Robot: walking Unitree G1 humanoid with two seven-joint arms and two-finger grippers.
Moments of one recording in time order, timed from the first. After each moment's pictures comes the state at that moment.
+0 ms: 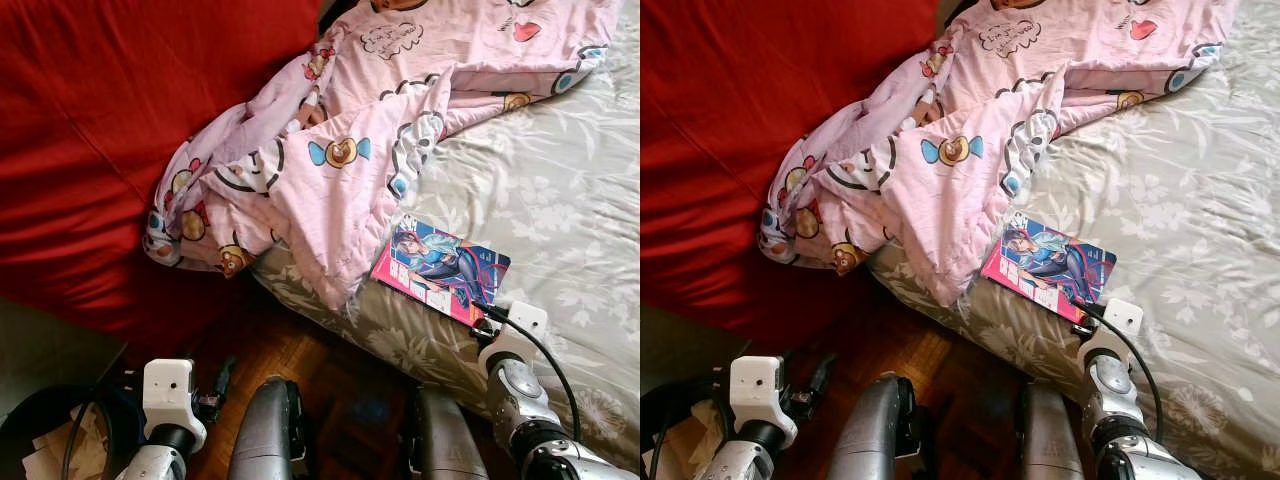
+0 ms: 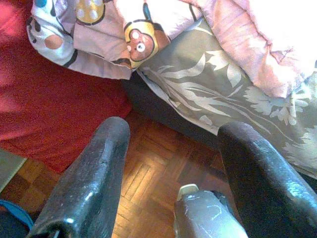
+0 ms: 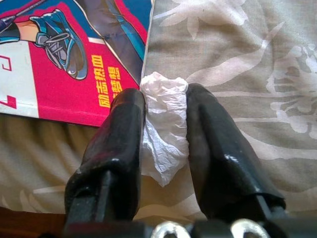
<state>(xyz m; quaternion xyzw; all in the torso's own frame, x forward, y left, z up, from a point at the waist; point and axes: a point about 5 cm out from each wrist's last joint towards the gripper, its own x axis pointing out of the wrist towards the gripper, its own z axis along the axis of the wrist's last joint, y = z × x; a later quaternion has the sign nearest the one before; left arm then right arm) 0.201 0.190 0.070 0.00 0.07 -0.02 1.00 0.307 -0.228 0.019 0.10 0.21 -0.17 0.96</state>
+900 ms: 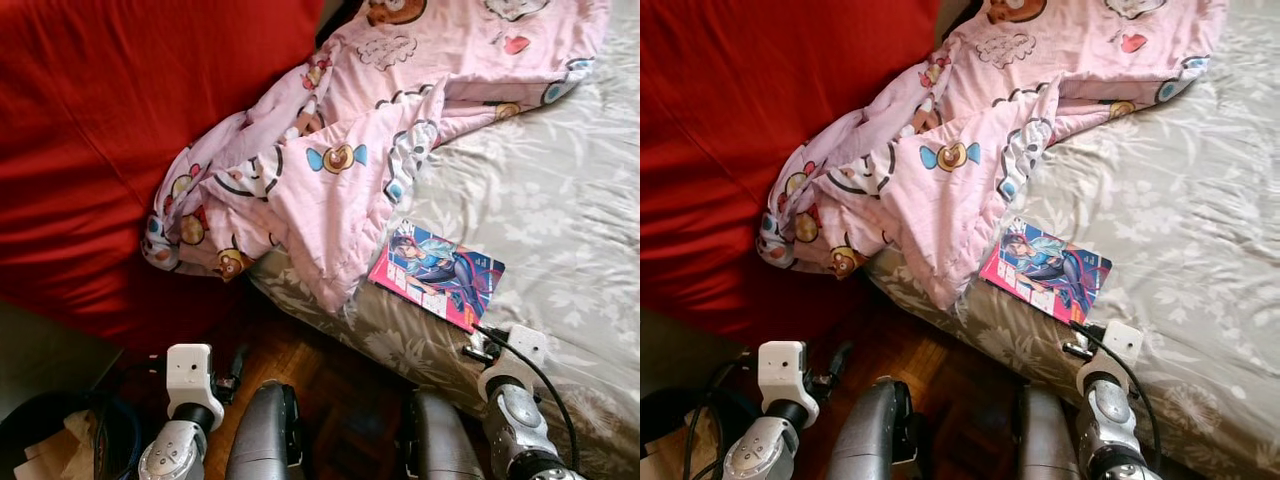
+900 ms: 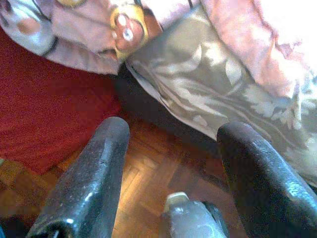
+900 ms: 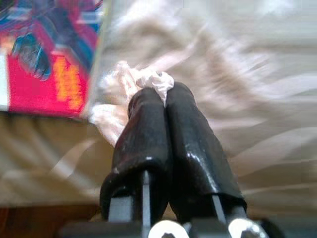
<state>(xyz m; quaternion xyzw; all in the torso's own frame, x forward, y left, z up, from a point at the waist) 0.230 0.182 0.033 -0.03 0.10 0.00 0.99 0.272 -0.234 0.003 0.09 0.14 -0.19 0.97</state>
